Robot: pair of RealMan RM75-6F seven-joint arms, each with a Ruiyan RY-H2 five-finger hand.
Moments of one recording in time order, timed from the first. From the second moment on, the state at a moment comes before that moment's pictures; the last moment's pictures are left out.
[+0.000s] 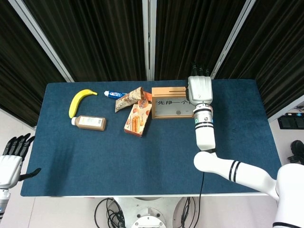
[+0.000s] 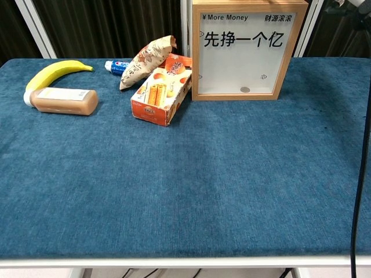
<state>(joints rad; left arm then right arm) -0.10 -1.18 -0.01 -1.37 1.58 1.51 -0.16 1.02 -1.57 0.56 -1.43 -0.51 1.19 -0.93</state>
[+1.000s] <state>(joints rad) -0.10 -1.17 -0.01 -1.37 1.57 1.51 -0.15 1.08 -1.57 0.50 -1.40 -0.43 1.18 -0.87</state>
